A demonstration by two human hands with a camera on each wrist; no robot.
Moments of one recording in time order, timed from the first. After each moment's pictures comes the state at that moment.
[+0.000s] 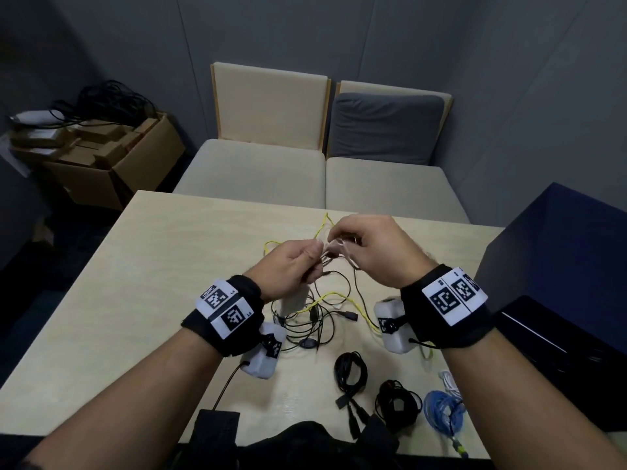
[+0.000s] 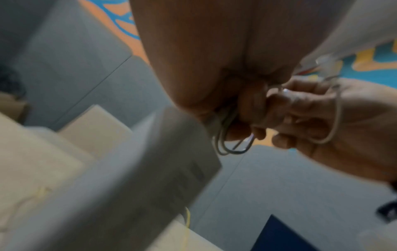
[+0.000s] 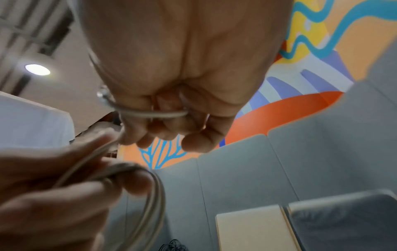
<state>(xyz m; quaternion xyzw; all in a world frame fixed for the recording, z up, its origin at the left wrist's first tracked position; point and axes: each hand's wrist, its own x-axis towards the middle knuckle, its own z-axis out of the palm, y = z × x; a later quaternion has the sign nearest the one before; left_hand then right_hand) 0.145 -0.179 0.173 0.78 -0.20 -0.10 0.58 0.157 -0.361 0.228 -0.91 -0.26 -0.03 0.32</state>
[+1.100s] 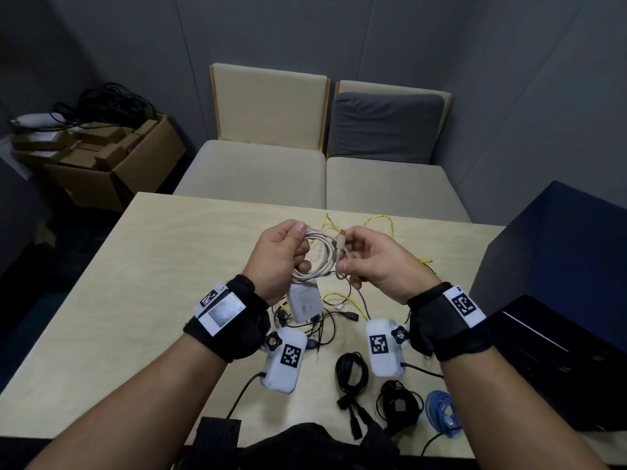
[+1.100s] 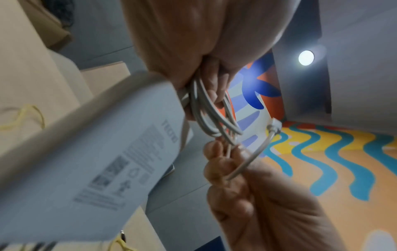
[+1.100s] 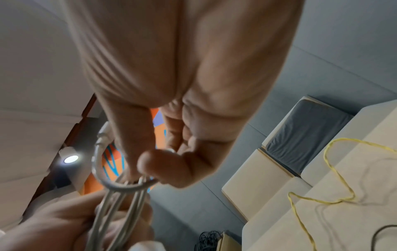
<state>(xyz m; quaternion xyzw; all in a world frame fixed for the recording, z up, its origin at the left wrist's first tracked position) 0.143 -0.193 0.188 0.57 0.01 -0.06 0.82 0.149 -0.369 0.201 -0.73 -0.12 0.18 0.65</state>
